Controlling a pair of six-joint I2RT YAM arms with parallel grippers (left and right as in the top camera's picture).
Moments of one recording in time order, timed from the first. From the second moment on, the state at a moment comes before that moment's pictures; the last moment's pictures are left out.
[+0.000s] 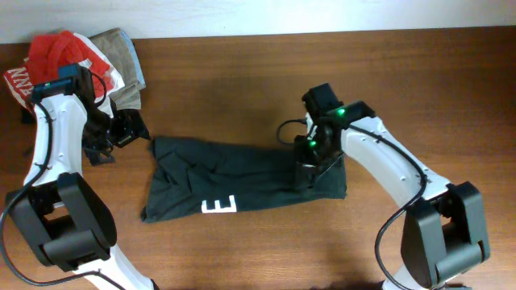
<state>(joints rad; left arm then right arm) 0.26 1.96 1.67 -1.27 0.18 -0.21 0.37 1.78 1.33 -0.98 -0.25 0.44</state>
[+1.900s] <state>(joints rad) 0.26 1.96 1.67 -1.27 0.18 -0.21 0.00 1.81 1.34 -0.86 -0.75 0.01</state>
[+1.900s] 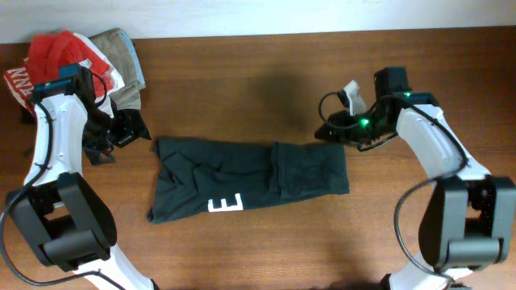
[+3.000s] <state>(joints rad) 0.26 1.96 1.67 -1.27 0.18 -0.21 0.24 1.81 1.39 -0.69 -0.92 0.21</state>
